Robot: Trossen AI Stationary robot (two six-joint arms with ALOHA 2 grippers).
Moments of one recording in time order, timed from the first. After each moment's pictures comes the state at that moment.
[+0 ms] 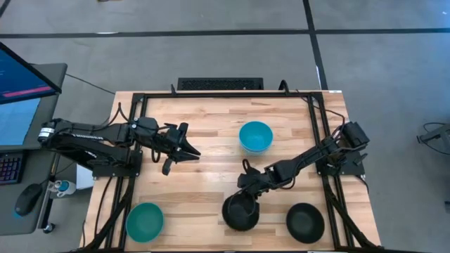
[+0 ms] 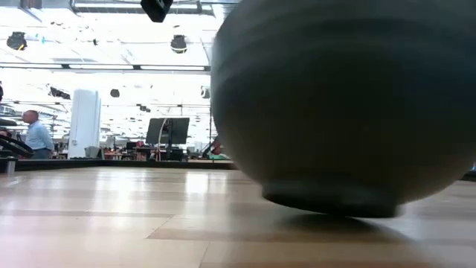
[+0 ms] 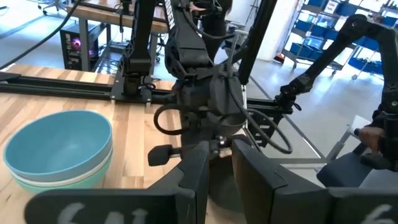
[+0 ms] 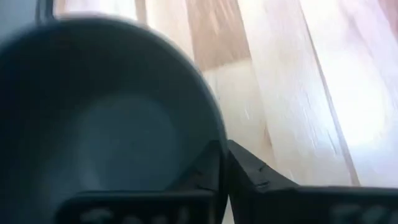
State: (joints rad) left arm -0.04 0.95 0.78 0.01 0.24 -0.19; right arm 0.38 1.77 0.96 -0.09 -0.03 0.58
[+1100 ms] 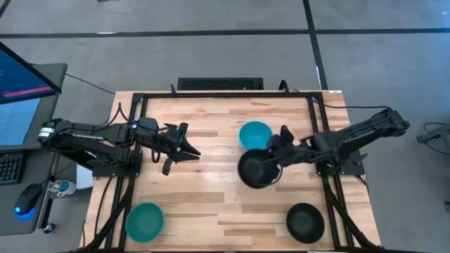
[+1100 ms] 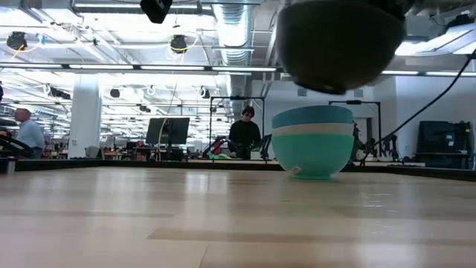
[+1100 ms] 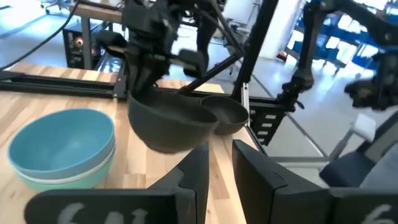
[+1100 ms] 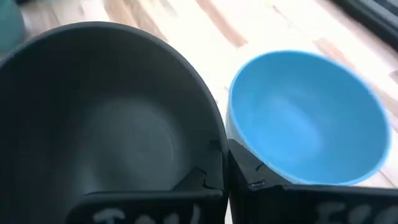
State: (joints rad) left arm -0.04 0.95 0.78 0.00 0.23 -0.18; right arm 0.30 1.20 0.96 -0.68 0.45 0.62
